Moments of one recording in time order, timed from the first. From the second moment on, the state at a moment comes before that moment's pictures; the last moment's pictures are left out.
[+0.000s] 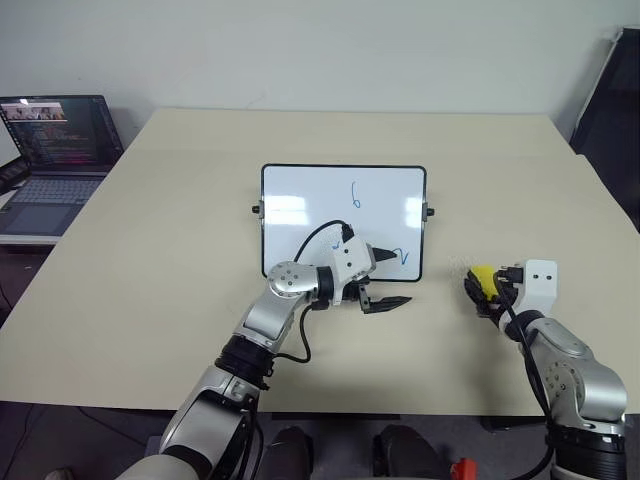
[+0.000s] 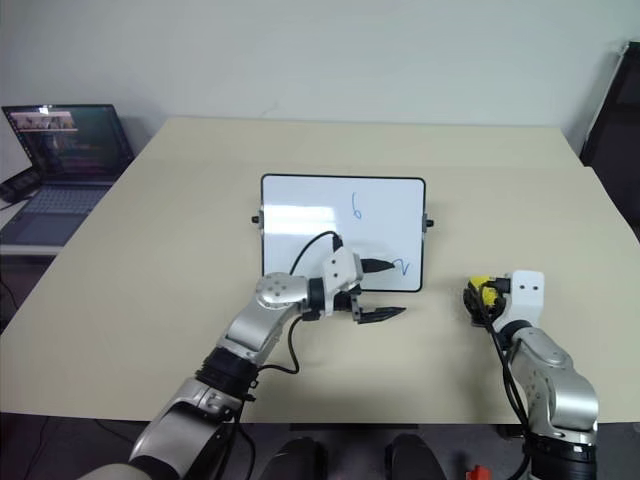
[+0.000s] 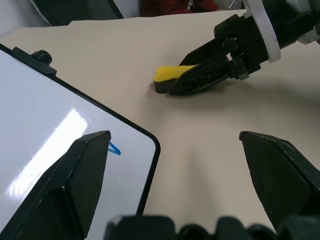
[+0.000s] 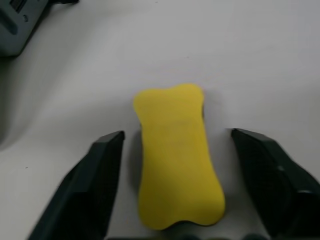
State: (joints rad) left arm -0.58 0.20 -0.31 0.30 -0.08 0.02 -0.98; right arm -0.09 -0.29 -0.30 -0.28 0.34 0.77 0.16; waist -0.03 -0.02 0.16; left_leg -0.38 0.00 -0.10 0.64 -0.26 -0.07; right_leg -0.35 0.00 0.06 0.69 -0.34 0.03
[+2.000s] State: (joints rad) left arm -0.17 0.30 -0.16 -0.11 -0.10 0.02 -0.62; right arm -0.08 -0.32 0.00 -0.59 0.24 0.66 0.22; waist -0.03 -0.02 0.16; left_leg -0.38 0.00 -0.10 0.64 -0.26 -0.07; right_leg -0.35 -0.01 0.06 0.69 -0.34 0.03
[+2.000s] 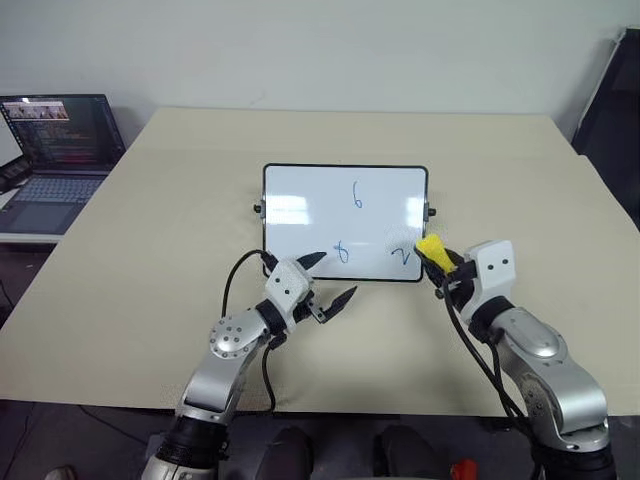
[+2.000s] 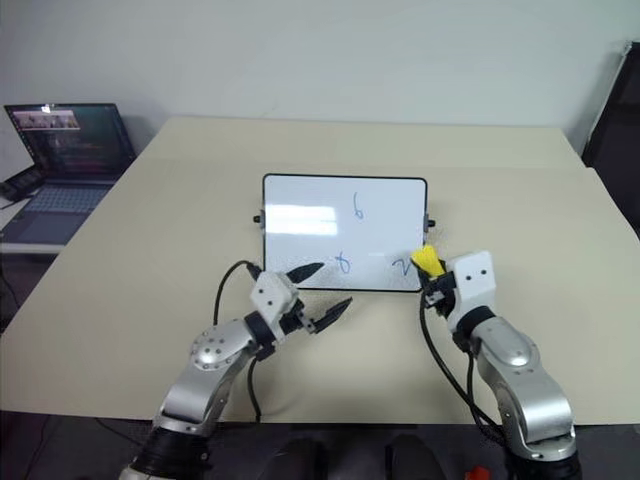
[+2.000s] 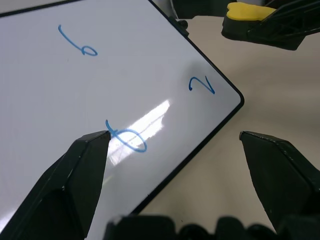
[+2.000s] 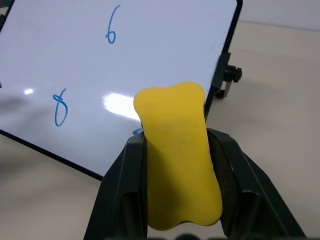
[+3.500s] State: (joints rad) left arm -0.20 0.29 -0.18 -0.10 -0.08 0.01 -0.60; right arm -0.33 -0.37 0.15 -0.19 0.07 0.51 0.35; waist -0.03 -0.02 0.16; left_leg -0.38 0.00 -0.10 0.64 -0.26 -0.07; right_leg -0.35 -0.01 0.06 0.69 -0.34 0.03
